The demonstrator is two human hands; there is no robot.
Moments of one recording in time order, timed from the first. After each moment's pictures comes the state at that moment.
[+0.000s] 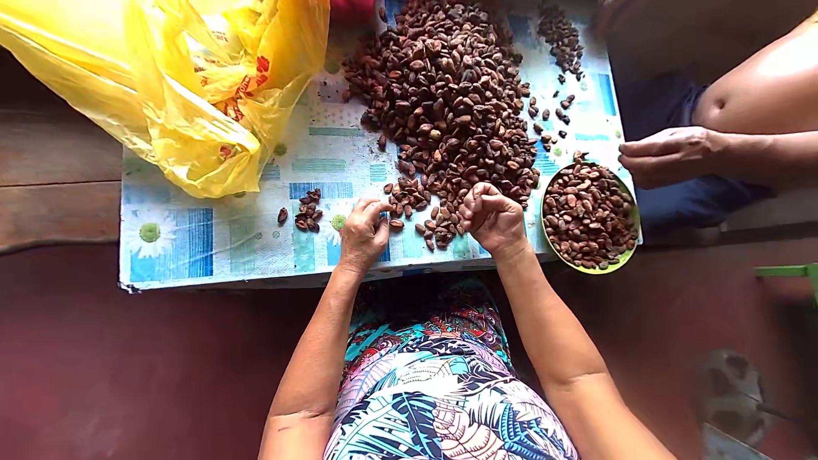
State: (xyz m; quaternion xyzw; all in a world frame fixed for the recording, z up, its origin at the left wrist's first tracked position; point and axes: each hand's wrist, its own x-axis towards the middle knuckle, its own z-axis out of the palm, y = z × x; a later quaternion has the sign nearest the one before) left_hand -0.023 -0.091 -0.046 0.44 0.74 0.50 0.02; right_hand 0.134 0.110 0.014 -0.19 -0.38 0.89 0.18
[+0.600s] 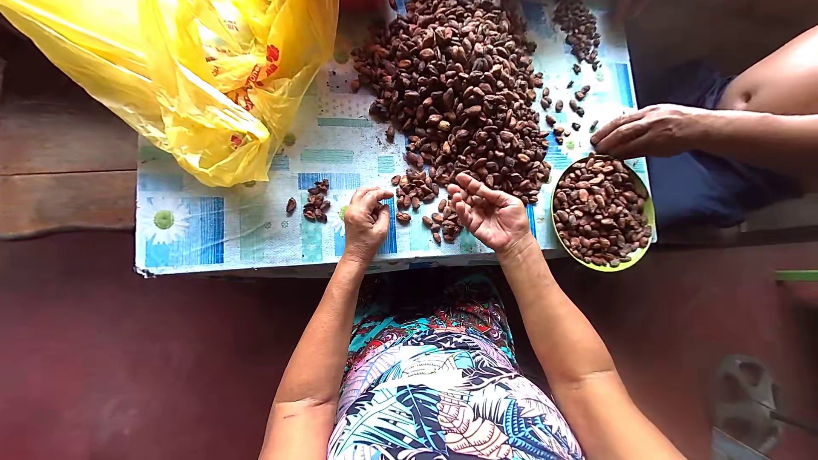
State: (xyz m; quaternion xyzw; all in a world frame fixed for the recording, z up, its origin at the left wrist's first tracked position) left_hand -0.023 -0.093 -0.045 0.38 0.73 0.56 0.03; right_hand 0.127 0.099 0.029 -0.27 -0.18 0.94 0.12
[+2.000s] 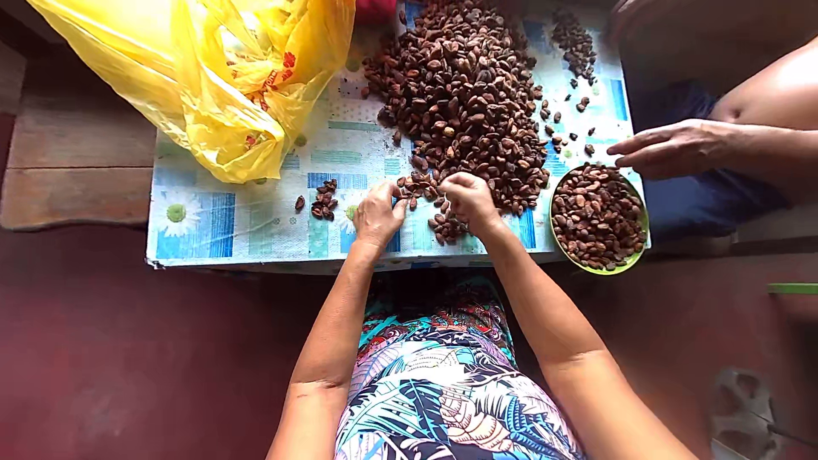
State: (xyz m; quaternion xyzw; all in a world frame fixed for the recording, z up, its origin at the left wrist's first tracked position) left_hand -0.030 -0.072 -0.005 0.34 0.86 0.35 0.18; right_hand 0.081 0.085 0.024 -0.33 -0.72 0.60 0.09
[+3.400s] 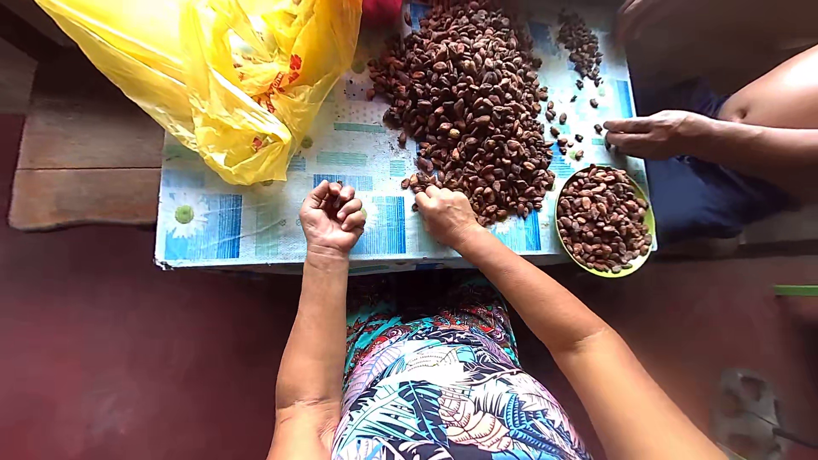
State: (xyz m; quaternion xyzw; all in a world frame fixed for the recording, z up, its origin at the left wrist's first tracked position) left_hand -0.060 -0.129 0.006 -0.10 0.17 0.89 0.41; right_hand 0.062 0.050 0.012 -0.09 -0.99 0.07 -0.01
